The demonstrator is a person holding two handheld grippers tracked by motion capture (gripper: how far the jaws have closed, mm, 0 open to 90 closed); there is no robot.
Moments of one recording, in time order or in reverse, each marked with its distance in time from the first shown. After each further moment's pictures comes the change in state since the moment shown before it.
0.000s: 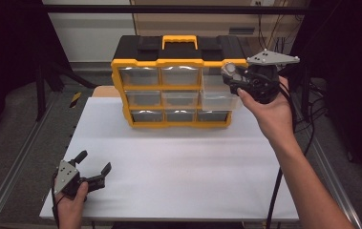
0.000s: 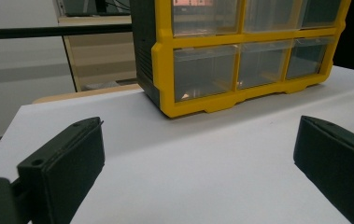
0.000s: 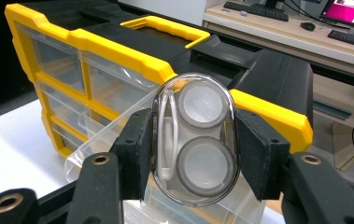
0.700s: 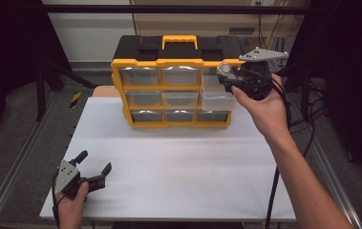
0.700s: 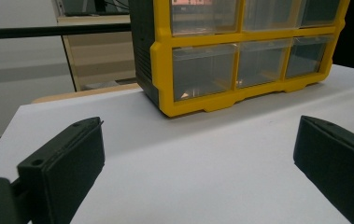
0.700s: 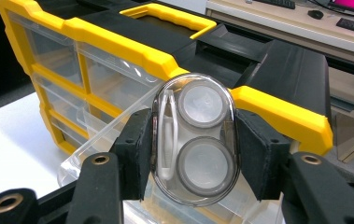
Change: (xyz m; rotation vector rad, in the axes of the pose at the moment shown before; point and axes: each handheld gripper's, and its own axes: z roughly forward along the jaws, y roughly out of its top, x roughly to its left) left arm -0.001 0.000 0.000 0.003 -0.003 0.002; right arm 0.003 0.004 0.016 0.054 0.009 0.001
